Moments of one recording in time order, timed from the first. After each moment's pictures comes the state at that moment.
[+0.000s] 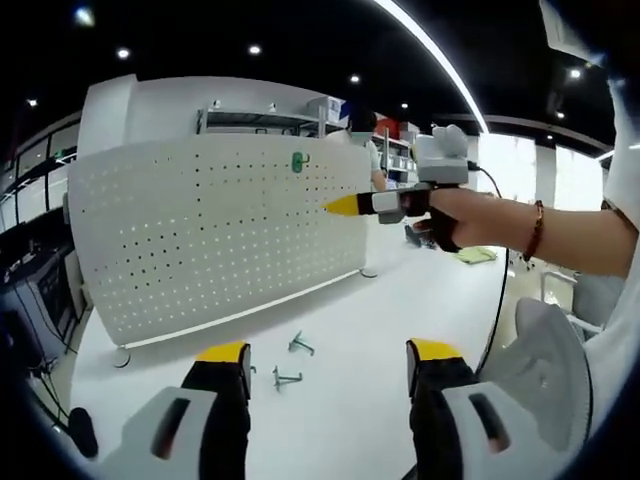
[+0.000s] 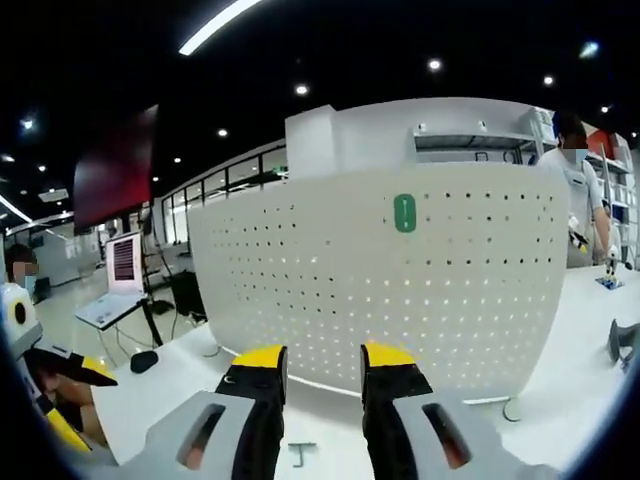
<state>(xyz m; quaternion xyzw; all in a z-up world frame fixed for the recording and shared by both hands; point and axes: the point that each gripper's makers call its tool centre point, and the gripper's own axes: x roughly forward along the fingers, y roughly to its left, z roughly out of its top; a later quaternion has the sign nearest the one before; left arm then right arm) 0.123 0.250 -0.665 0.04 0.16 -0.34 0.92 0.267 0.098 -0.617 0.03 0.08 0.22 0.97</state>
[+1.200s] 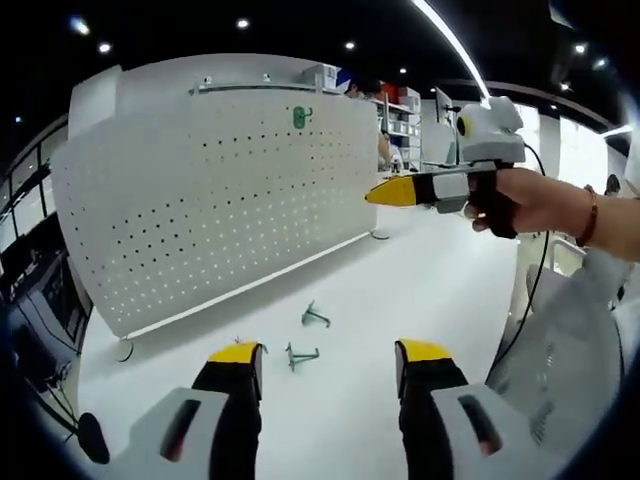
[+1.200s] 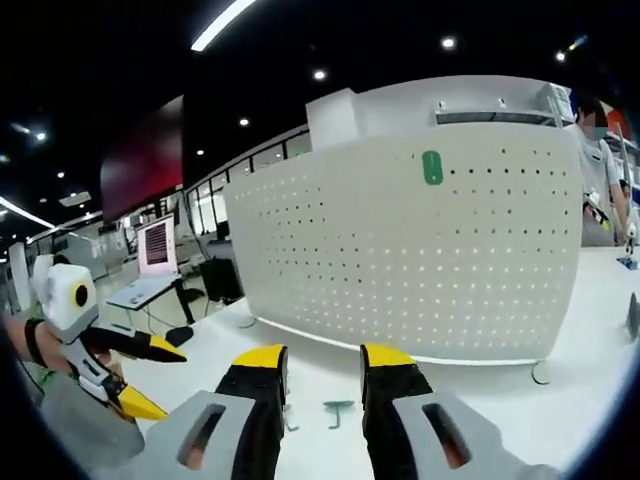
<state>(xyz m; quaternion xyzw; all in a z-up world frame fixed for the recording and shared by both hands) 0.149 0.252 -0.712 0.09 0.22 -0.33 0.91 0.220 0.120 -0.653 0.04 0.11 0.28 0.95</state>
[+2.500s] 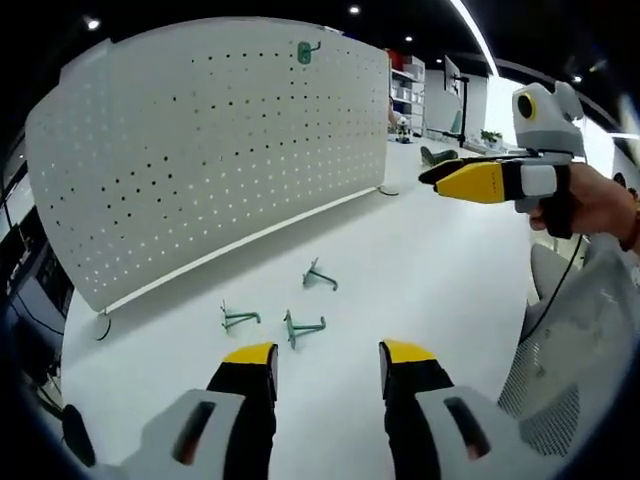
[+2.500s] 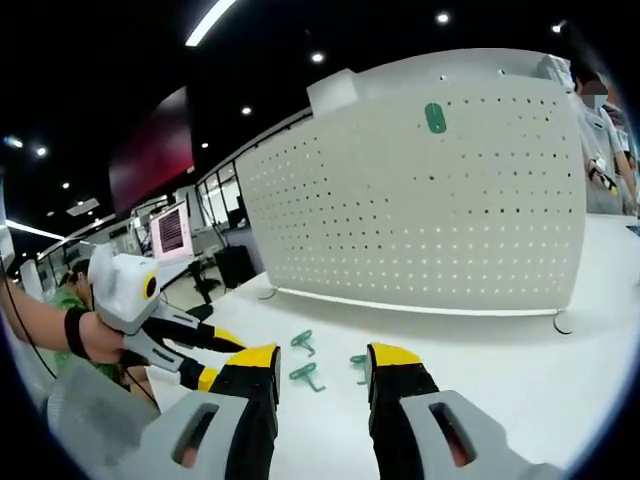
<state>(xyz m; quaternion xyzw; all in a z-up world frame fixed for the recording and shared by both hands) 0.177 0.247 -0.776 0.11 0.30 -0.33 0.89 0.184 0.128 -0.703 0.06 0.16 0.31 0.94</state>
